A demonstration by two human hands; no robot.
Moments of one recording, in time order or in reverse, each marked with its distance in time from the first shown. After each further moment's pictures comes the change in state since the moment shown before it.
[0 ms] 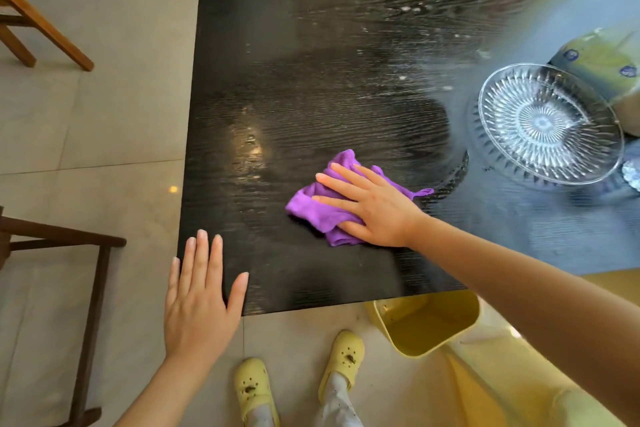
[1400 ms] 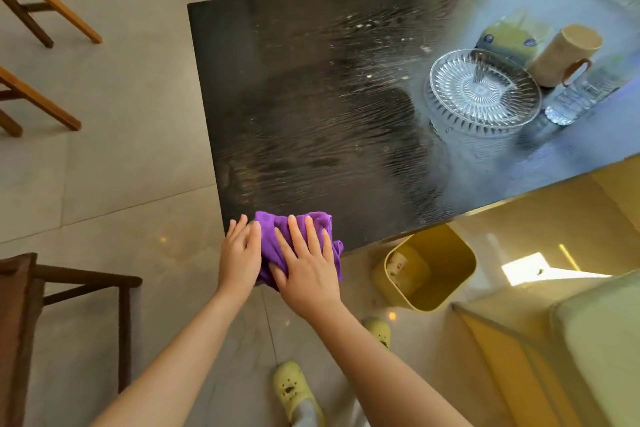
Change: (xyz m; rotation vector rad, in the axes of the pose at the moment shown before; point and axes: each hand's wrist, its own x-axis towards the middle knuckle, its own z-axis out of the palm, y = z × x) left_hand 0.011 -0.016 -0.044 -0.881 -0.162 -0.078; right_hand 0.031 -0.261 0.023 0.258 0.162 0.786
